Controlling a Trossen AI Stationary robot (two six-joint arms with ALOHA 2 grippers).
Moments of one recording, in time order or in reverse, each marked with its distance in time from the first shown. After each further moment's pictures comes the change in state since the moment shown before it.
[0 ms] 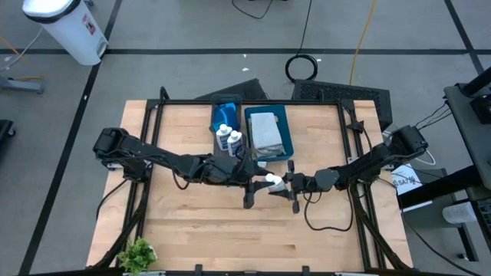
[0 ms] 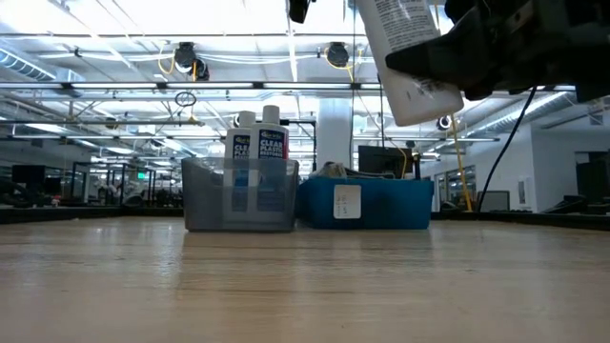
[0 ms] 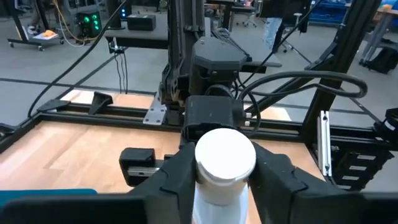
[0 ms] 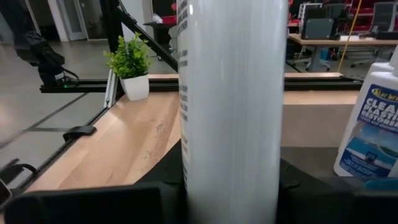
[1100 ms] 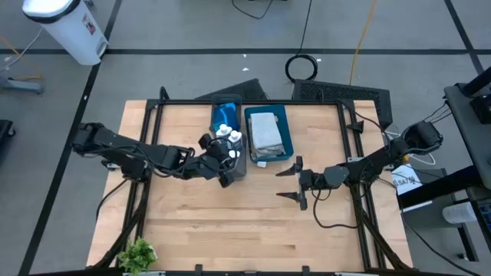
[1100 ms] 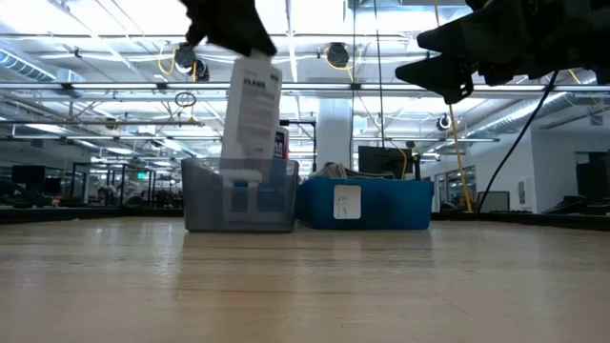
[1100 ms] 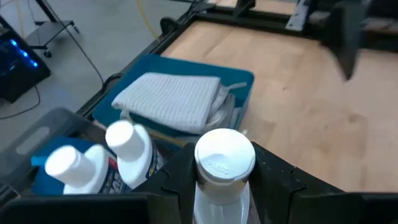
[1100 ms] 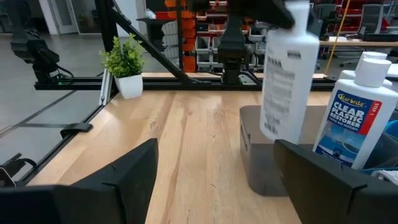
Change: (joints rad) left arm -0.002 -0.263 -0.103 -0.661 -0.438 -0.233; right arm 0.018 -0.231 -0.043 -0.219 0.053 -0.006
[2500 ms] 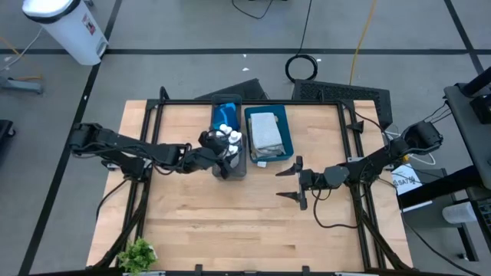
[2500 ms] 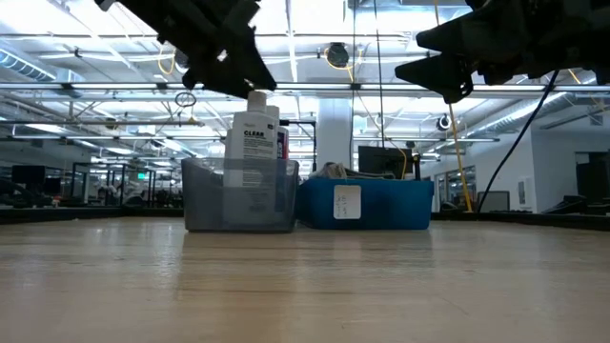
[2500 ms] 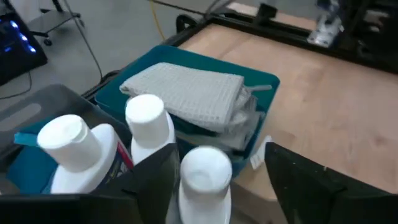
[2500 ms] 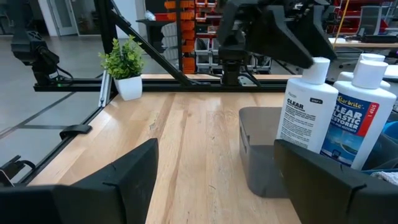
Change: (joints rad) left arm 0.109 -0.047 -0.273 0.347 0.056 -0.013; right arm 0.000 0.001 0.000 0.008 0.002 -0.002
